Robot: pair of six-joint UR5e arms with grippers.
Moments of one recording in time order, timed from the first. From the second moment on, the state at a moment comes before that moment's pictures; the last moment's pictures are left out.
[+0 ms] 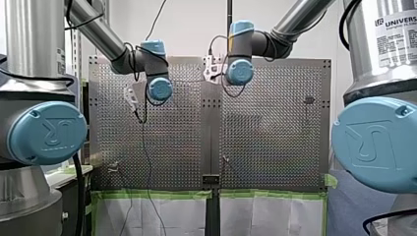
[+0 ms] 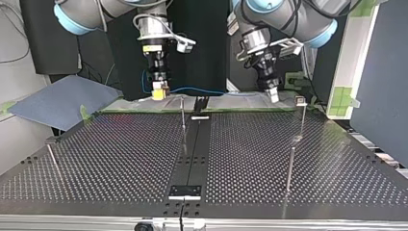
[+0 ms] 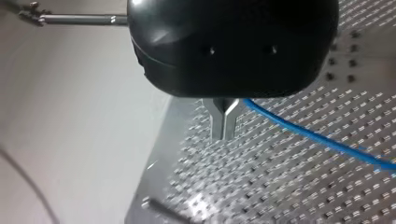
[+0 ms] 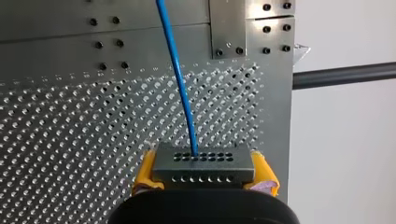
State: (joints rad) left arm -0.48 -1.55 -2.11 -2.32 -2.35 -1.74; right arm 2.36 -1.42 1.80 -0.51 1.89 1.61
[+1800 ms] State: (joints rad) left arm -0.09 -1.55 -1.73 -2.64 -2.06 -1.93; right arm 2.28 -1.29 1.36 -0.28 1.66 1.62
